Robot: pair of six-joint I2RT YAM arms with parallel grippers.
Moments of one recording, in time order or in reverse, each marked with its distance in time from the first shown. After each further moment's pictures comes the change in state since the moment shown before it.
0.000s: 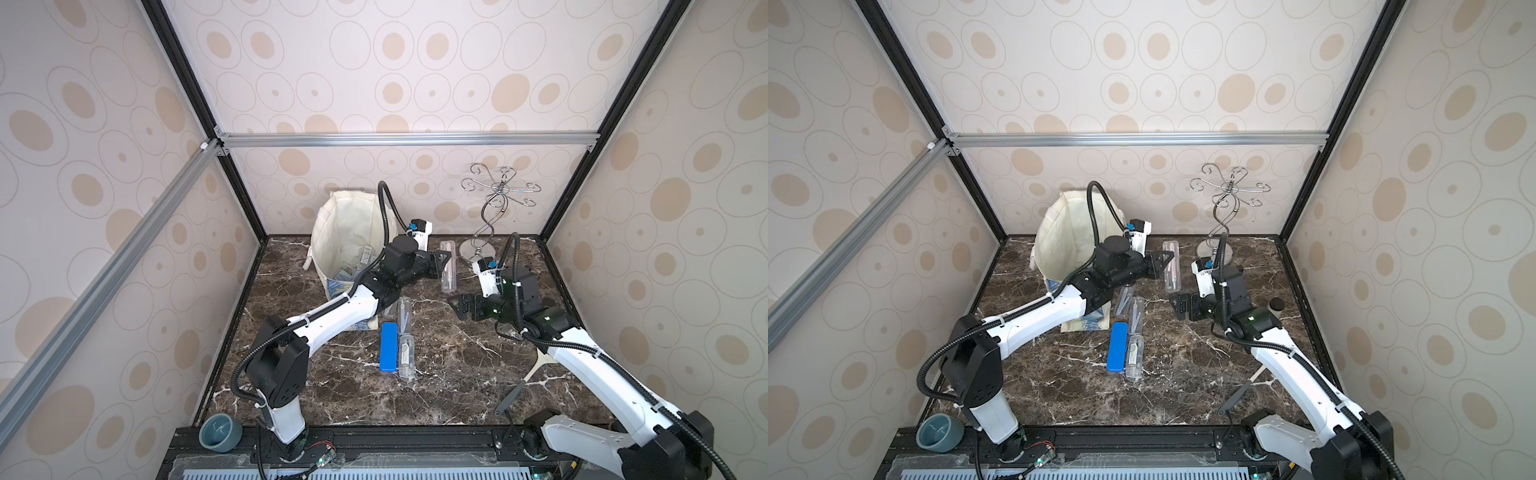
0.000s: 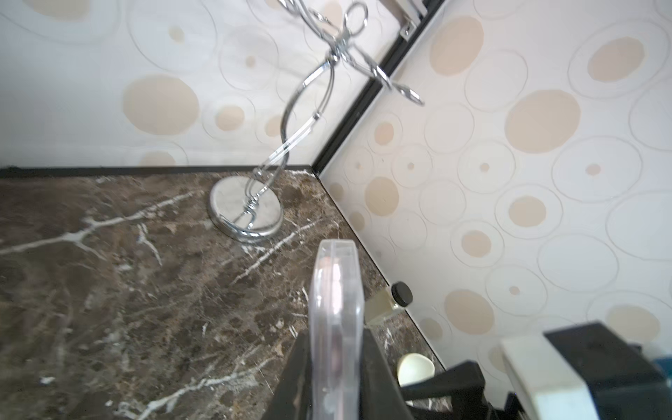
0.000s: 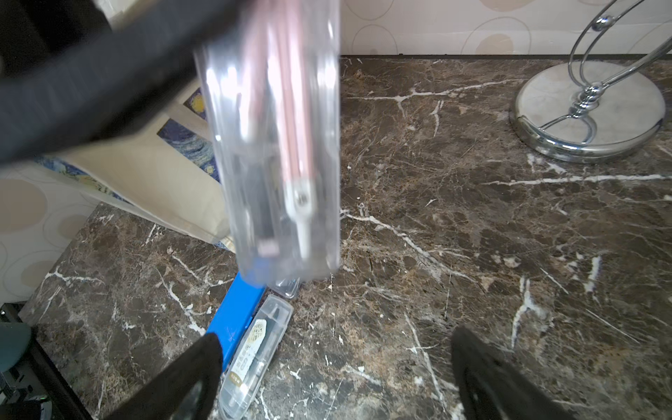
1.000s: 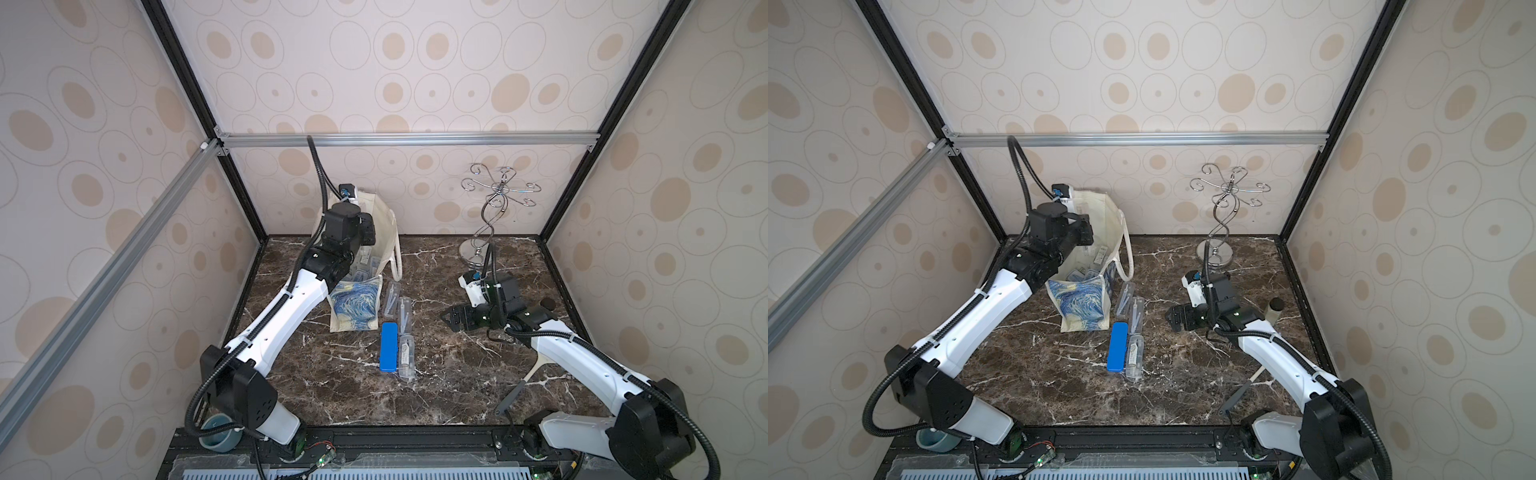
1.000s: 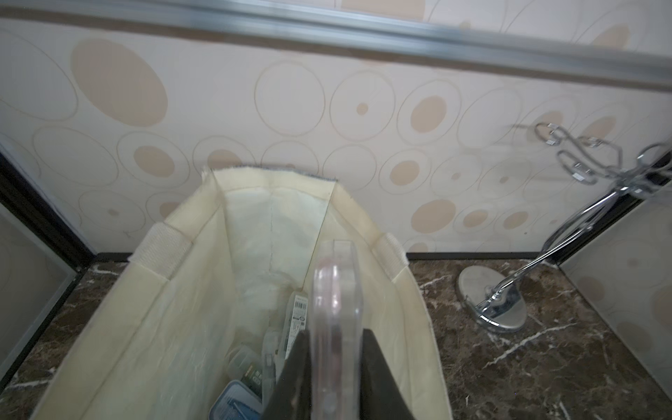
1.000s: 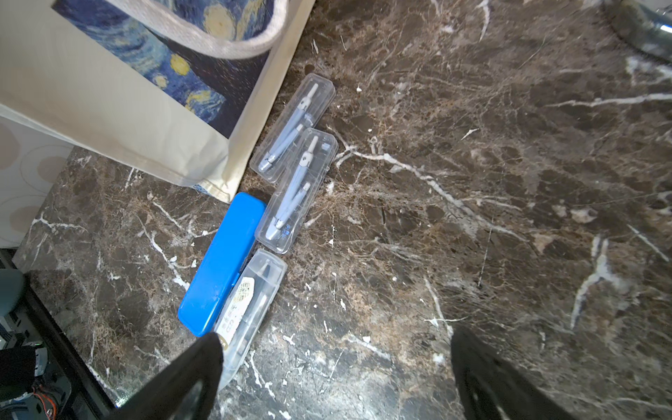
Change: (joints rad) left arm 0.251 -0.150 0.088 -0.402 -0.442 0.318; right arm 0.009 0.177 -0.045 0.019 -0.076 -0.010
